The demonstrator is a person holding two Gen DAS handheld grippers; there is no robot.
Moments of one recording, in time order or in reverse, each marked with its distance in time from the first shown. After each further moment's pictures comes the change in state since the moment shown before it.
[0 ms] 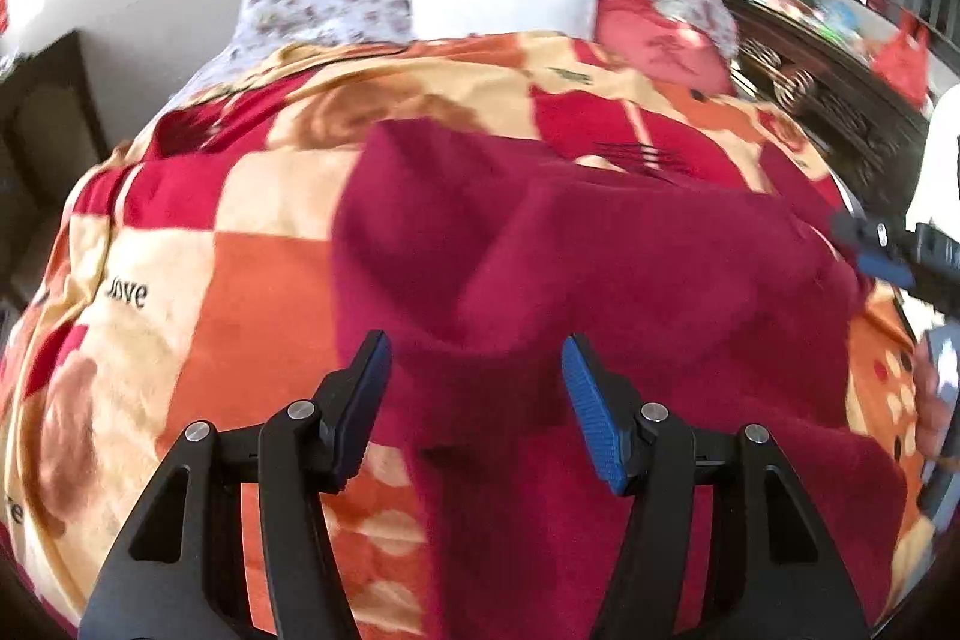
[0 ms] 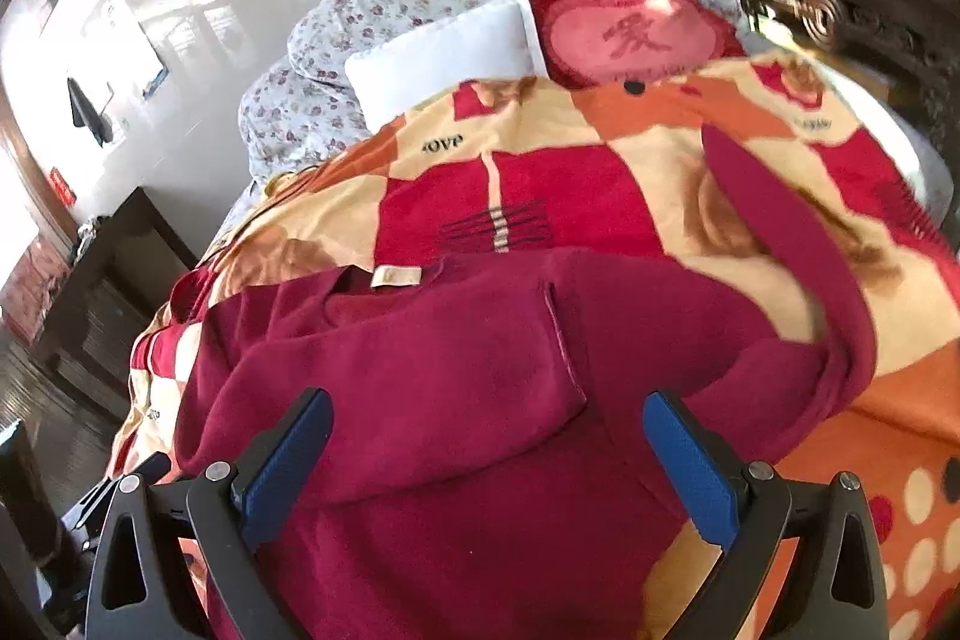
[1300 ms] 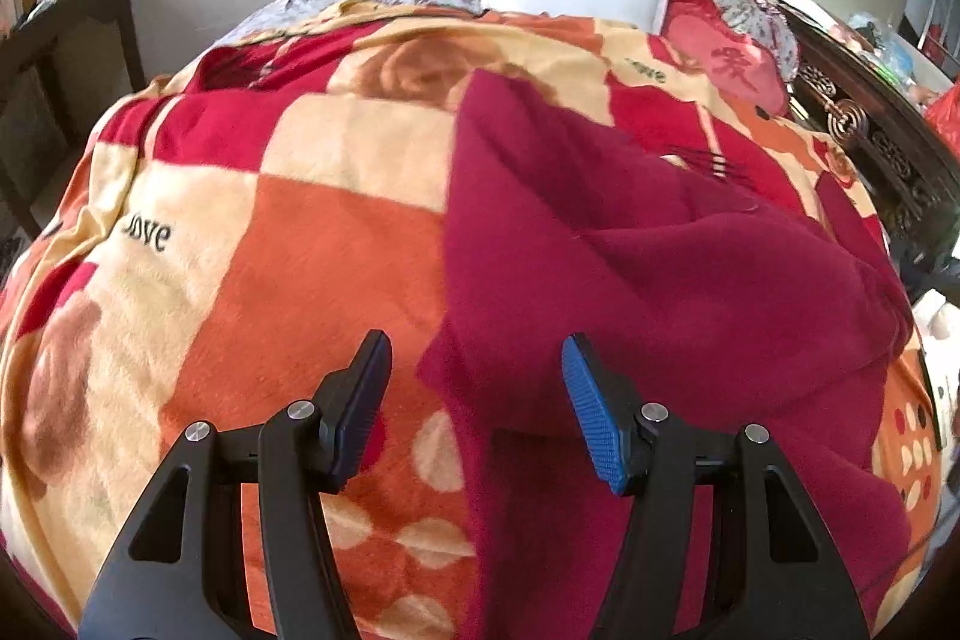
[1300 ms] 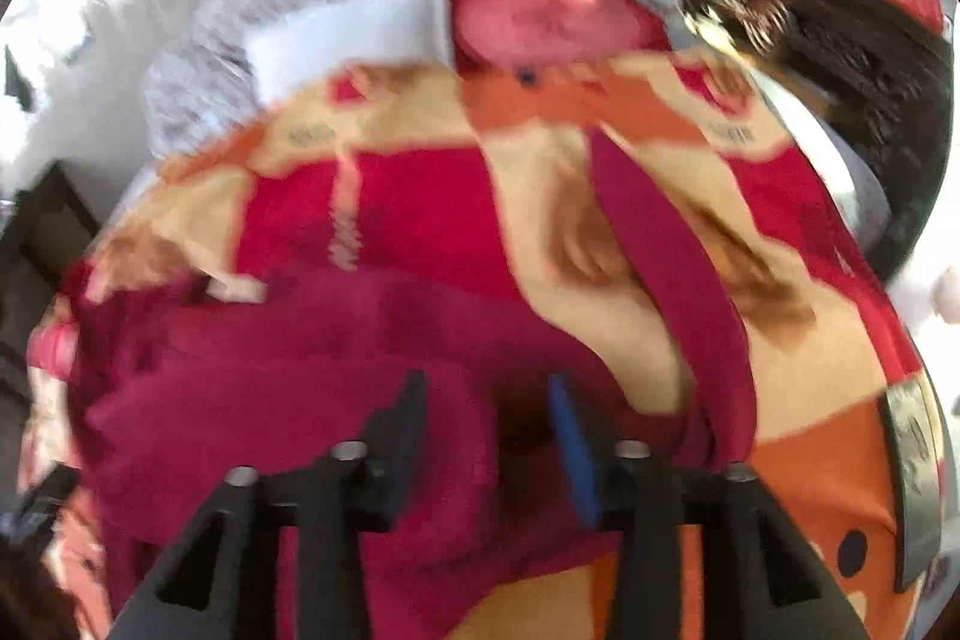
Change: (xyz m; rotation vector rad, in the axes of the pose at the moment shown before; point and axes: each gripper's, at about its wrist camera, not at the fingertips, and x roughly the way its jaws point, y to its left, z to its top) left arm 0.020 0.030 -0.006 -0.128 0.055 0.063; right arm 0.001 -0.032 0.043 -0.090 0.000 -0.121
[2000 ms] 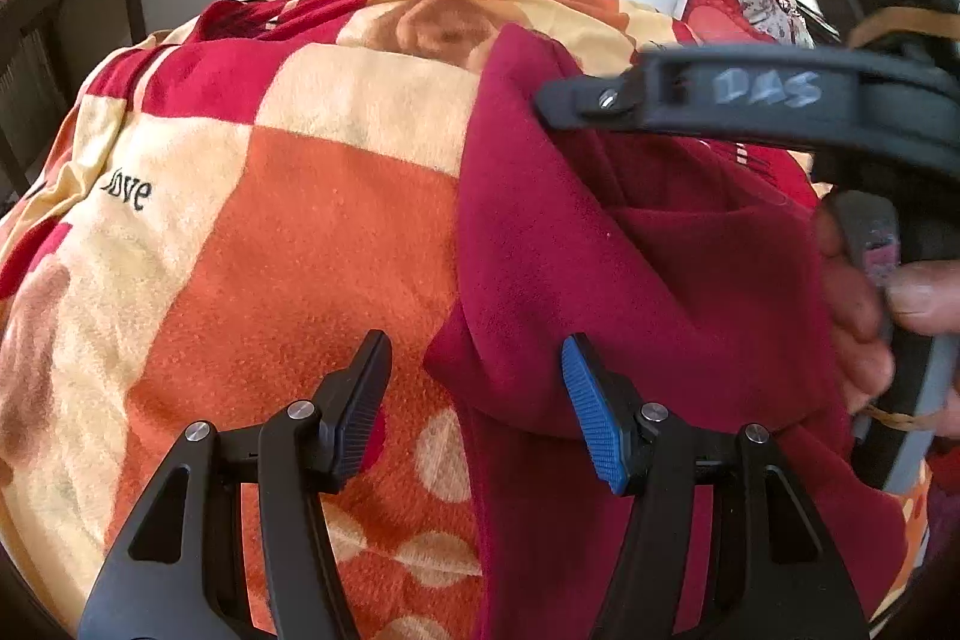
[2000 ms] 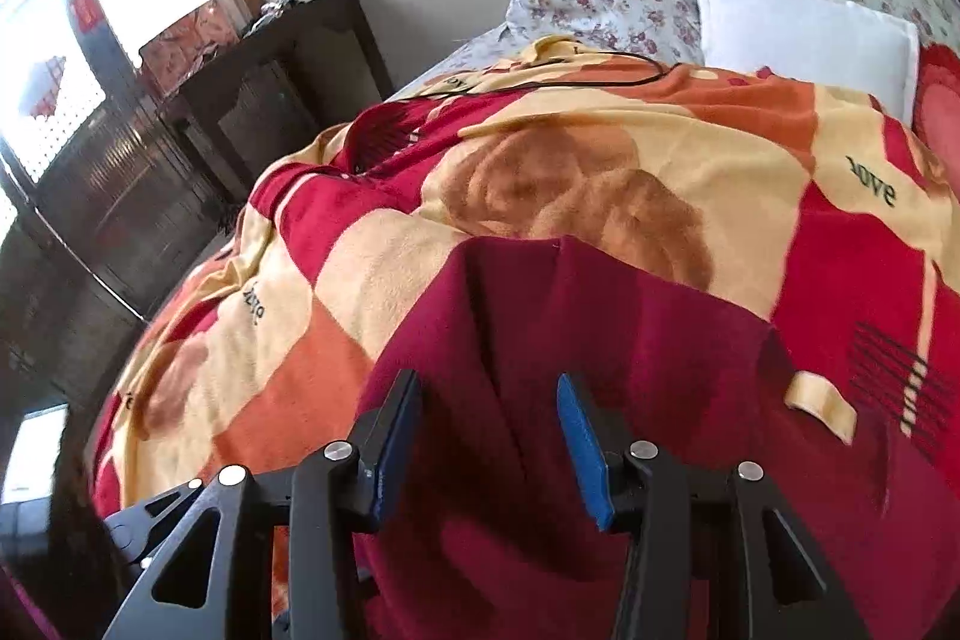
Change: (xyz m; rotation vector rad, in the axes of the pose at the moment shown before) left arm 0.021 0.008 -0.004 -0.052 0.050 -0.020; right arm 0.114 0.268 0.003 -0.499 0.186 0.495
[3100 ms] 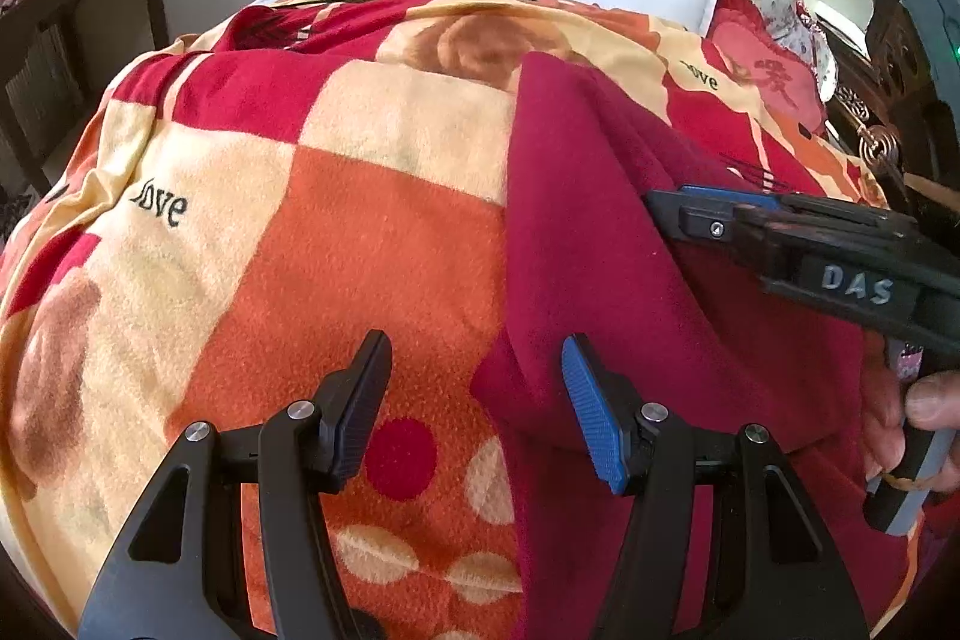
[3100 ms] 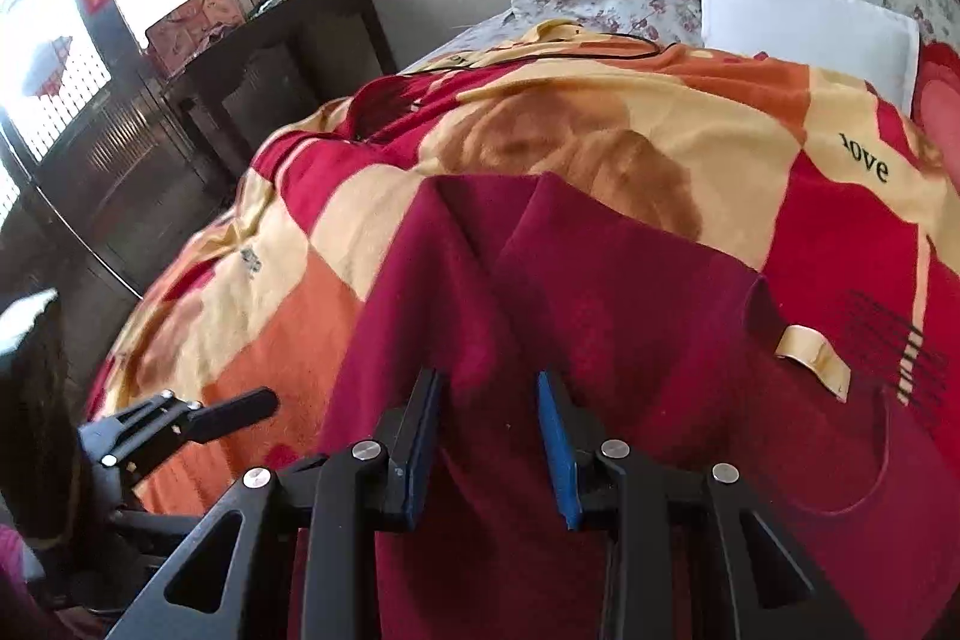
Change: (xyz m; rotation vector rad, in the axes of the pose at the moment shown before) left arm -0.002 0.015 0.013 -0.025 -0.017 0.050; right arm -0.012 -0.005 -0.026 -0.026 0.006 -0.028
